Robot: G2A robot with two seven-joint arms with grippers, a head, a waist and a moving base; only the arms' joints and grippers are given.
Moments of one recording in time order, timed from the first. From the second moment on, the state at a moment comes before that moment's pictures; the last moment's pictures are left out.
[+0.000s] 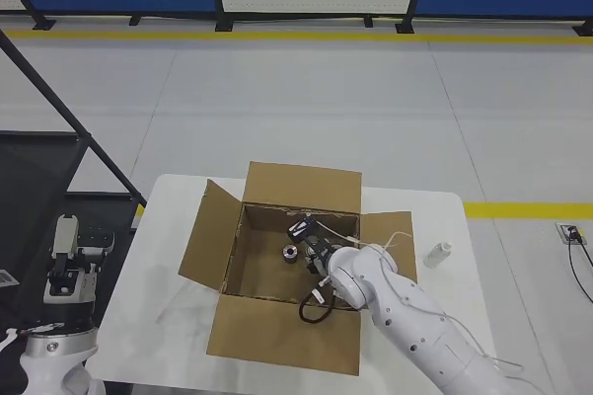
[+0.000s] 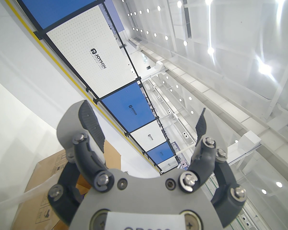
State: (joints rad) left arm 1.53 -1.39 -1.87 -2.18 0.03 -0.13 -0.12; right arm -0.57 -1.39 0.74 -1.23 -1.13 0.03 0.93
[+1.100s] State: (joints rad) left arm 1.53 -1.39 -1.87 -2.18 0.03 -0.13 -0.12; right arm -0.95 -1.27 1.37 -1.84 -1.16 -0.05 0.90
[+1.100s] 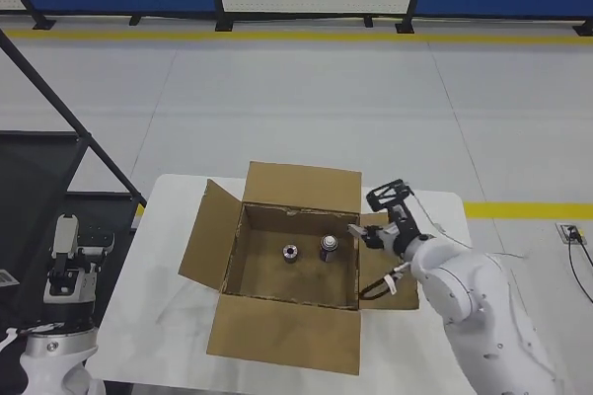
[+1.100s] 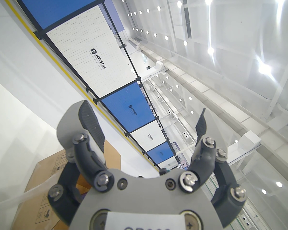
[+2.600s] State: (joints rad) left arm 1.53 -1.39 -1.87 -2.18 0.03 -0.13 -0.12; right arm -0.90 -1.23 1.55 -1.43 -1.17 0.02 0.97
